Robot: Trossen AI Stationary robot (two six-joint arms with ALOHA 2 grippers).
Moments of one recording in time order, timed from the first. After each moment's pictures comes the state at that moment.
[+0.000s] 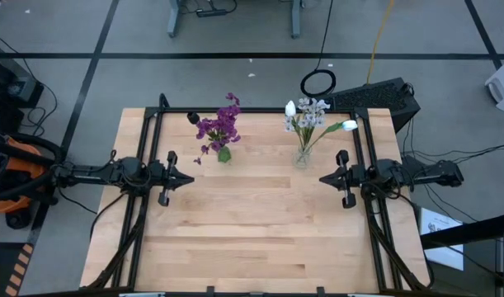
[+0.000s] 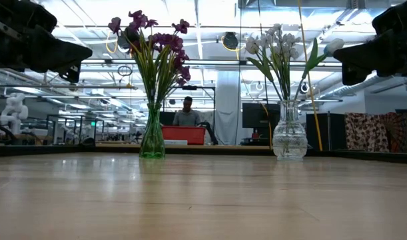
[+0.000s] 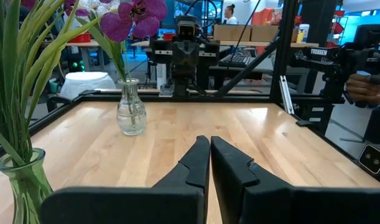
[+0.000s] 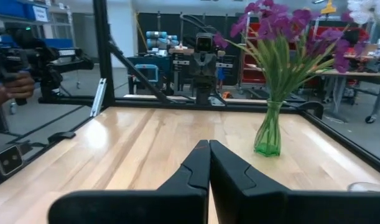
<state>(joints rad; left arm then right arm) -0.07 0.00 0.02 -0.02 0.02 -0.02 0.12 0.00 0.01 0.03 0.08 -0.02</state>
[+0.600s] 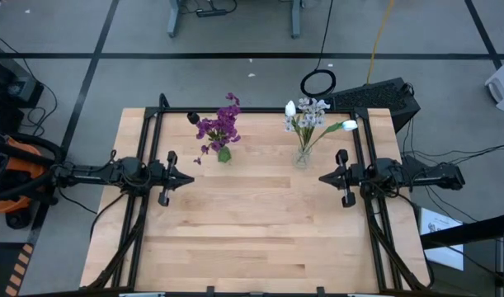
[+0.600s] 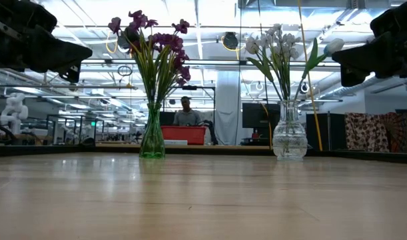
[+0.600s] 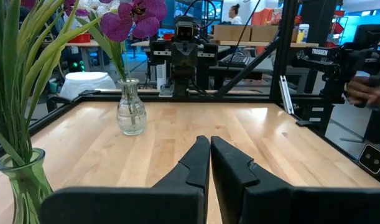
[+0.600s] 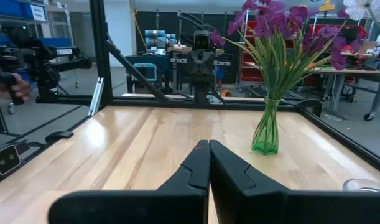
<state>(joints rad) -0.07 0.00 0.02 -0.02 0.02 -0.02 0.07 0.00 0.01 0.02 0.03 -0.01</state>
